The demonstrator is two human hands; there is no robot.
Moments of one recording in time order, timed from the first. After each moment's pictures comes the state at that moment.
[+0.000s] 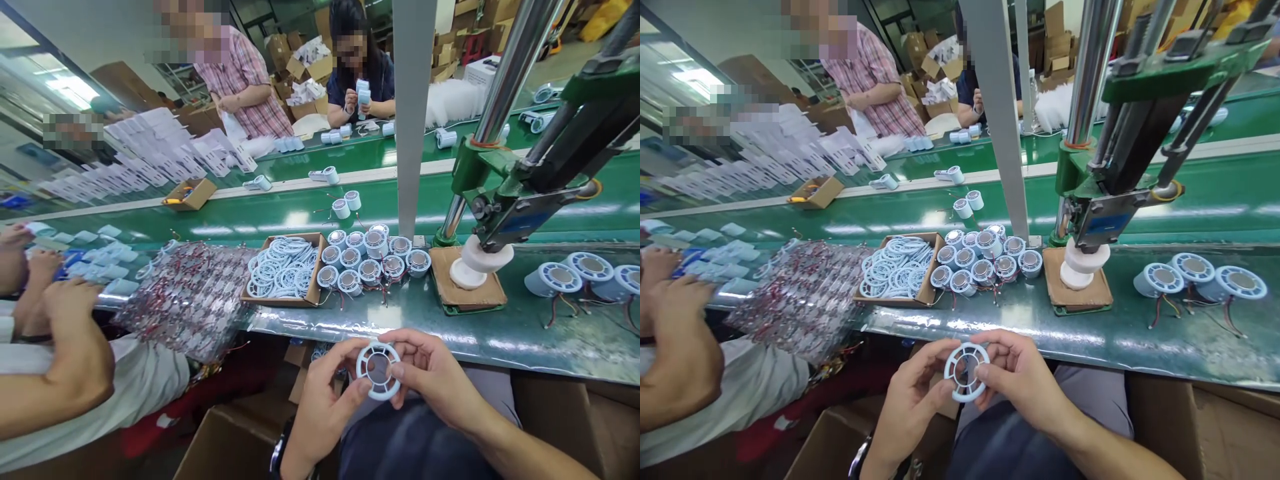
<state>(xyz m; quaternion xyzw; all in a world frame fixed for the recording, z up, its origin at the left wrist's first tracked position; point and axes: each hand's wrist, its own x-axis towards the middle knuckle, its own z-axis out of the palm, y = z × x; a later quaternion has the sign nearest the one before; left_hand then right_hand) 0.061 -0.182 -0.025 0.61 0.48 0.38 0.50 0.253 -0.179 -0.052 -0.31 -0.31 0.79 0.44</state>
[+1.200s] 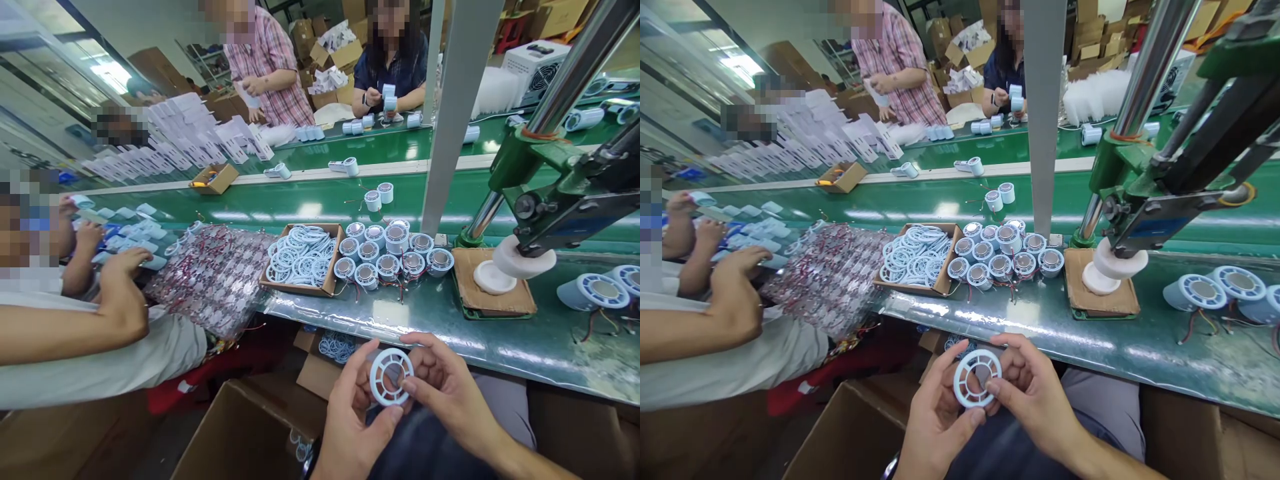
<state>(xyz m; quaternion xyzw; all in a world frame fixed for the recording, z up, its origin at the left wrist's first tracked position) 0.088 -0.230 -0.046 0.38 0.49 0.49 0.61 0.245 -0.193 -0.055 -0.33 -0.35 0.74 0.47</state>
